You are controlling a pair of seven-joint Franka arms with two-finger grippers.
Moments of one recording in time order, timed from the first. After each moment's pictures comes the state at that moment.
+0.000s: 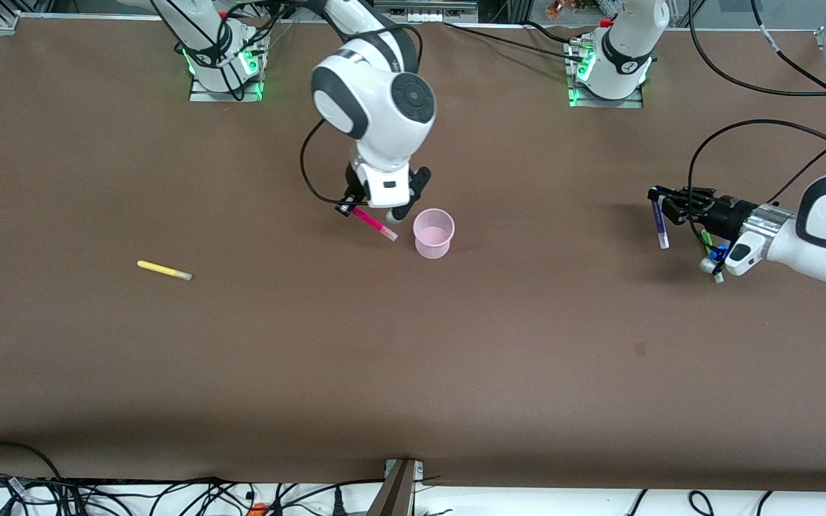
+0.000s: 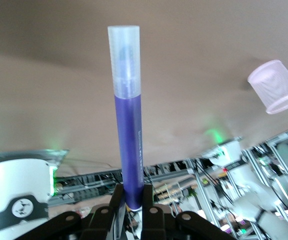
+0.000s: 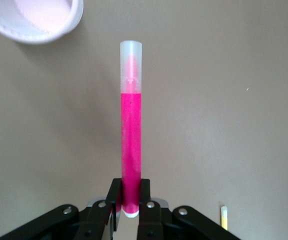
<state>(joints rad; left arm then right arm) 0.35 0.49 -0.10 -1.74 -0.49 1.28 -0.11 0.70 0.56 0.18 -1.44 -0.41 1.71 -0.08</state>
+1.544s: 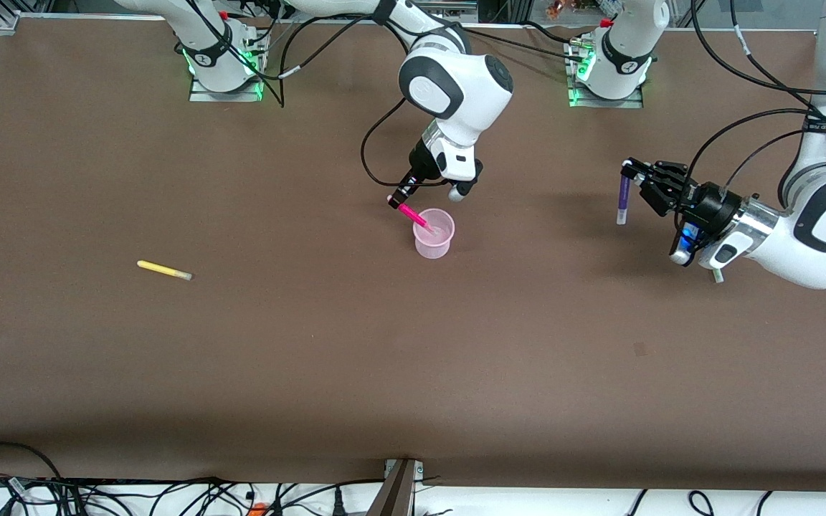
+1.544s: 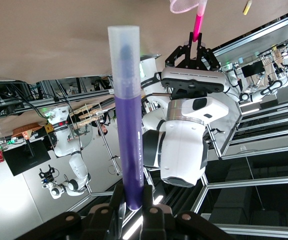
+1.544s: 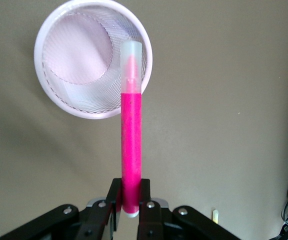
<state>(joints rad) 0.32 0.50 -0.13 -1.73 -0.98 1.04 -0.40 0.92 0.75 0.15 -1.29 -0.61 1.66 0.18</state>
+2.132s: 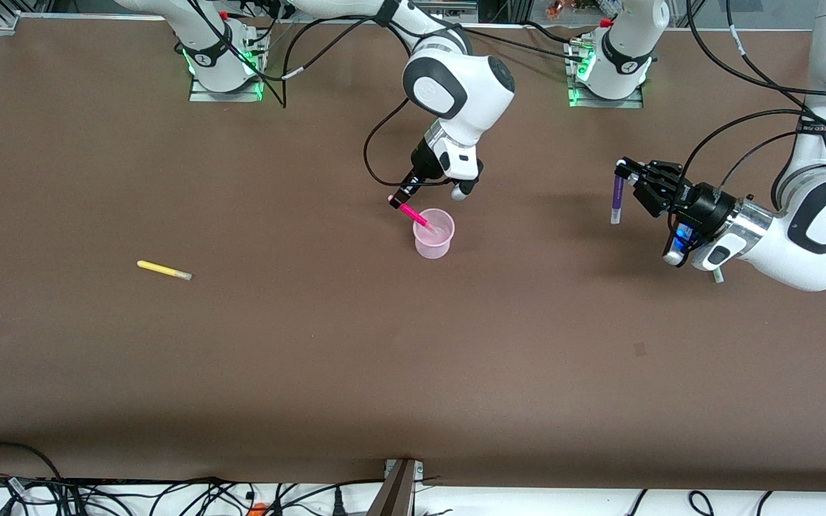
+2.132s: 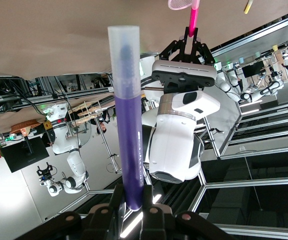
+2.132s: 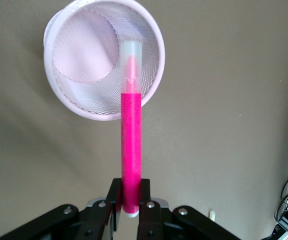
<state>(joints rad) 0.31 0.50 -0.13 -1.72 -1.00 1.04 -0.43 0.93 0.77 0.15 -1.29 -0.63 1.66 0.18</state>
